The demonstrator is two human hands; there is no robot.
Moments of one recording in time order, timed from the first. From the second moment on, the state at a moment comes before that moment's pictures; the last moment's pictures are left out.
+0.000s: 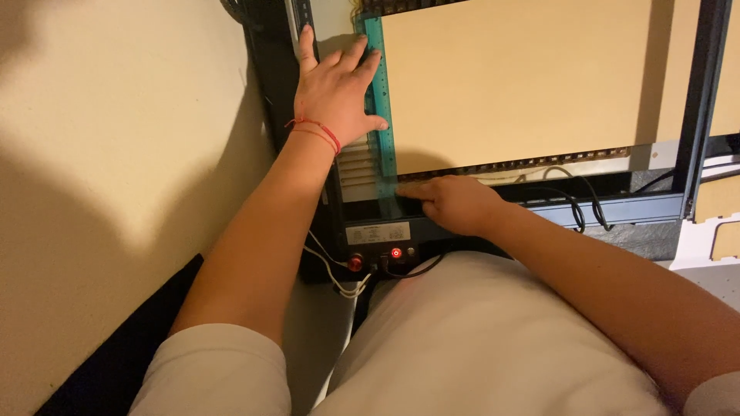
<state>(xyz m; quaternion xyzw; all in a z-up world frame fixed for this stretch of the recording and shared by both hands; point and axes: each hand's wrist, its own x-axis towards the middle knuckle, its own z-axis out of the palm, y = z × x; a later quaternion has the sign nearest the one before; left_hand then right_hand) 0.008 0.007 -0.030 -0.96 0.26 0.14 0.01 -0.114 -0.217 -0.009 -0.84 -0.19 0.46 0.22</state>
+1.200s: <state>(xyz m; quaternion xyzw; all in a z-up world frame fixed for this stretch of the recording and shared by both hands) 0.011 0.000 -0.009 -0.95 0.24 0.20 0.04 -0.108 -0.214 0.002 -0.83 -0.16 0.49 0.22</state>
